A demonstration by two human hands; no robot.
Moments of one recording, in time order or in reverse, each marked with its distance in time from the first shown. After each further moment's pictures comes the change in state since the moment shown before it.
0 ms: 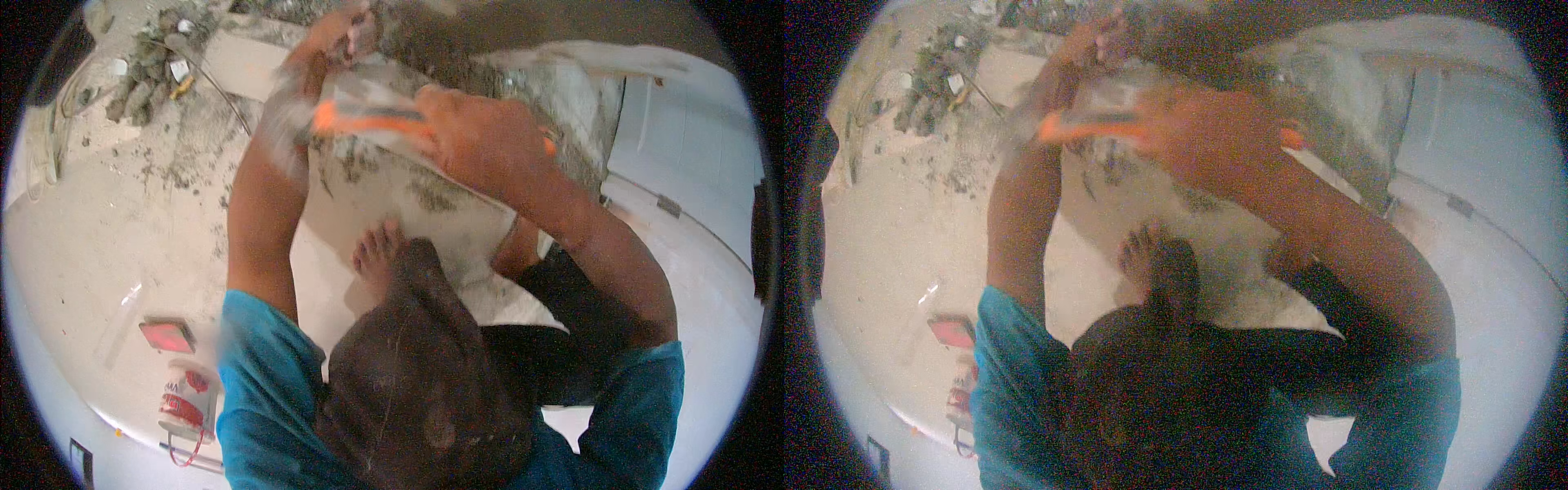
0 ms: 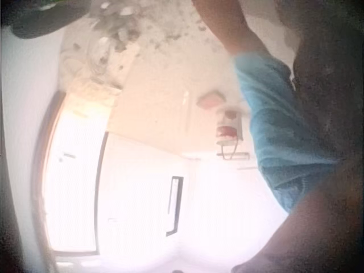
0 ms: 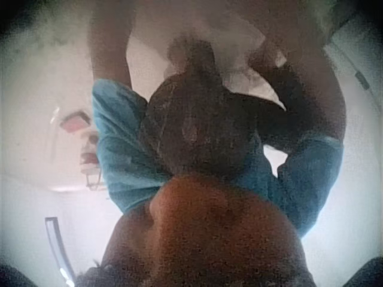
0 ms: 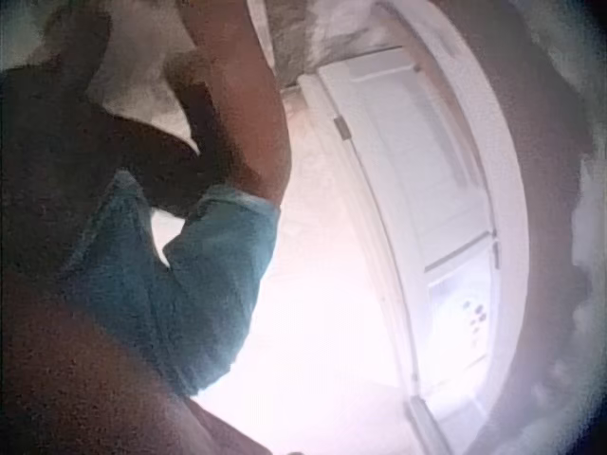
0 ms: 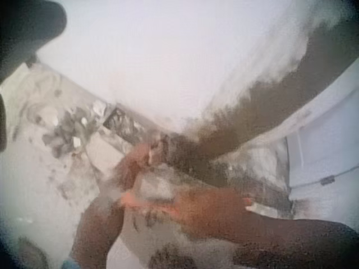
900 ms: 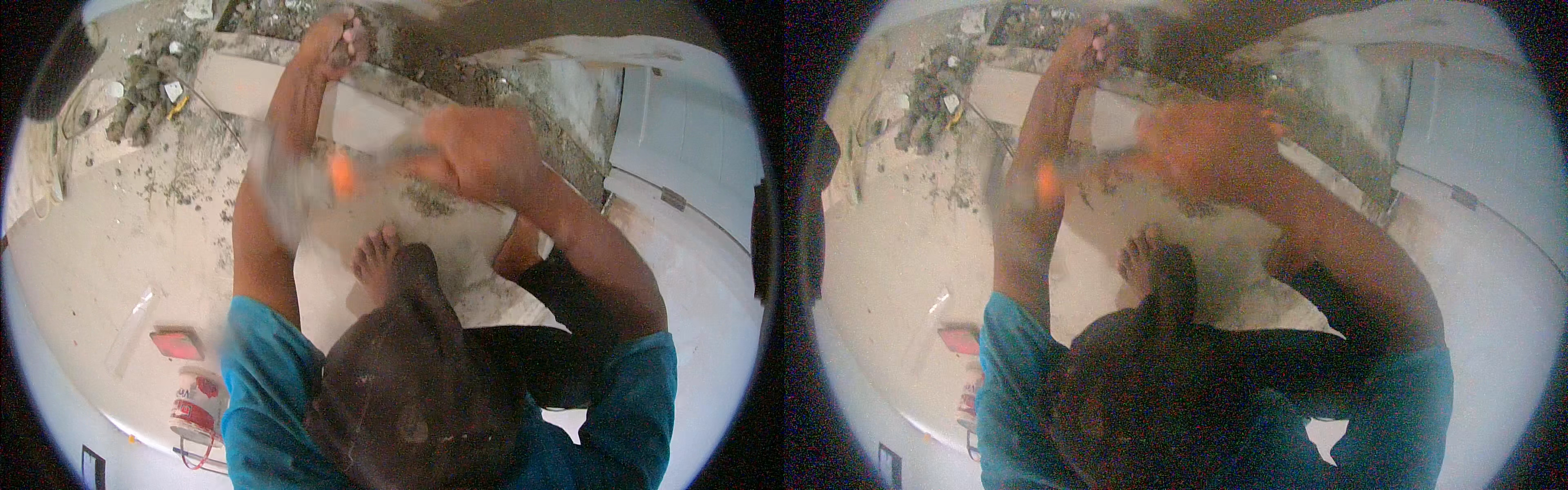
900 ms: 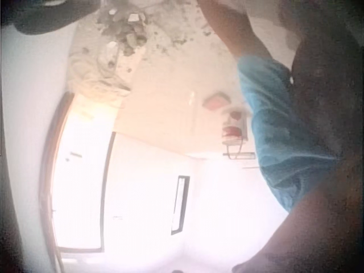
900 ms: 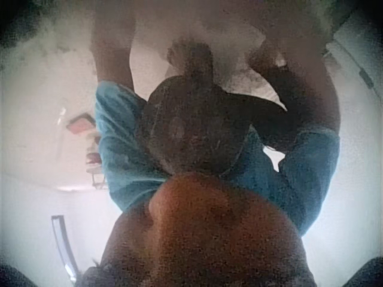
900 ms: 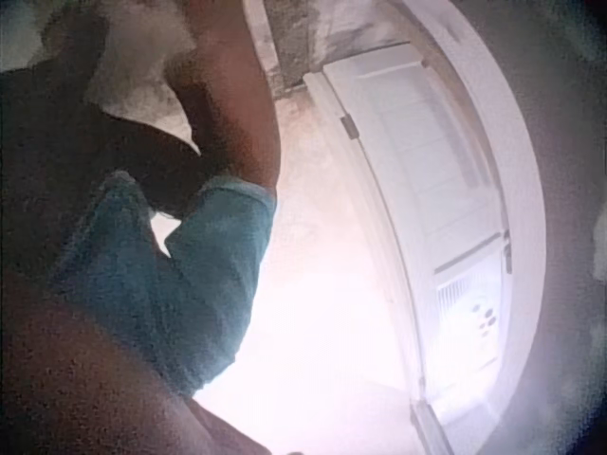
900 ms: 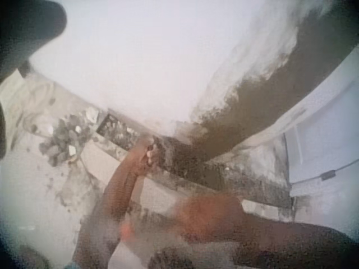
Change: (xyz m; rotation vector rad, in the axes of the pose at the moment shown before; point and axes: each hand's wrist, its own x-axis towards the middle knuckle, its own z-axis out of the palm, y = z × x) left_hand -0.016 -0.001 0.021 -0.331 -0.107 0.024; right_hand -0.011 0.027 0.014 0.114 0.249 -0.140
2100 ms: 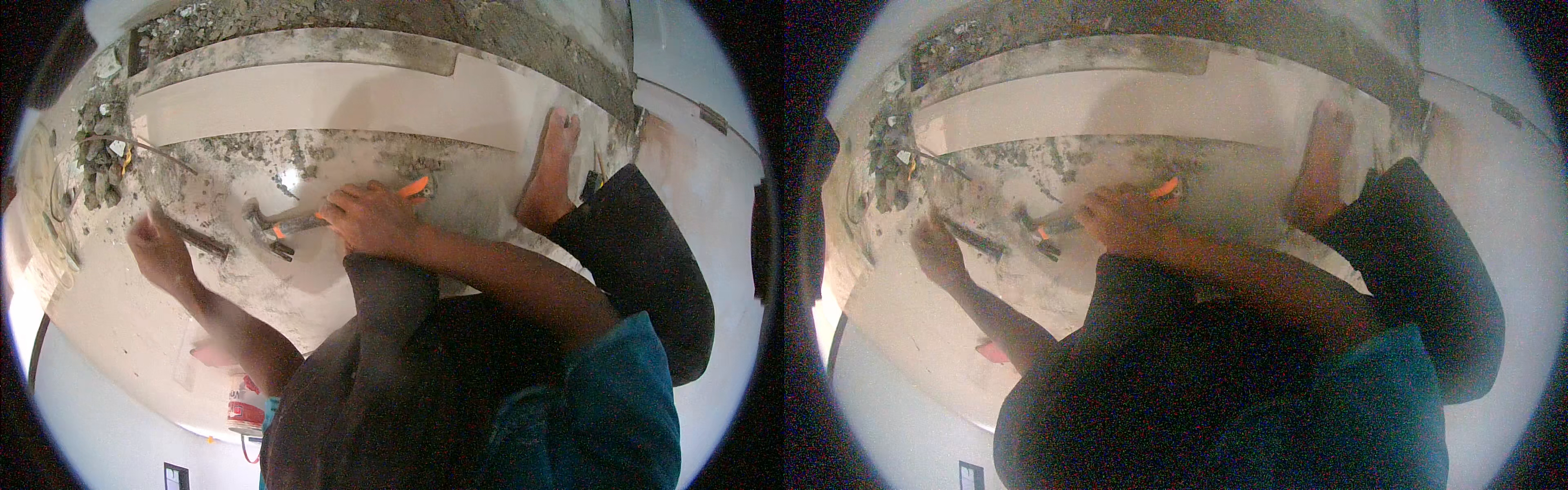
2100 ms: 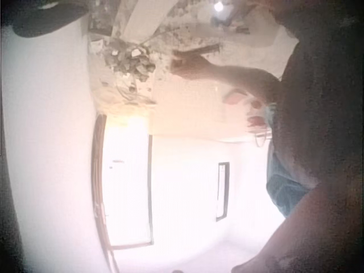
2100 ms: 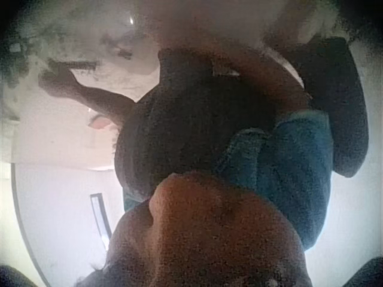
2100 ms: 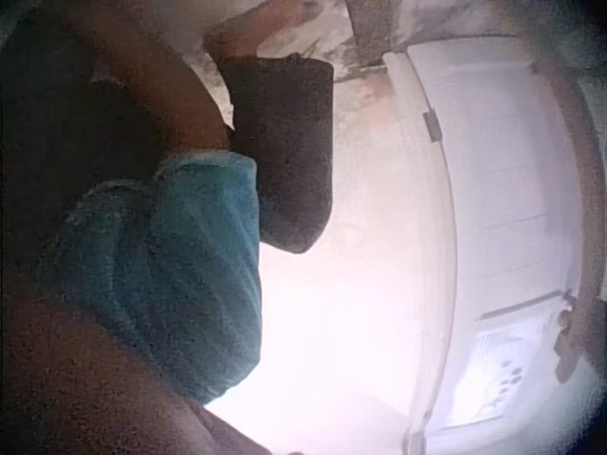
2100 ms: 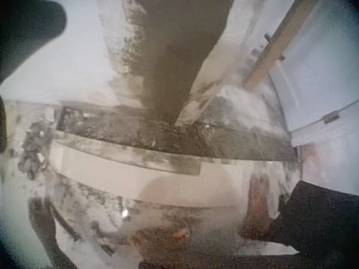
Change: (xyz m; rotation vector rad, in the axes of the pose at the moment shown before) left_hand -0.245 -0.001 -0.019 1.864 1.351 0.205; right_hand -0.062 -0.122 0.167 0.453 -0.047 0.311
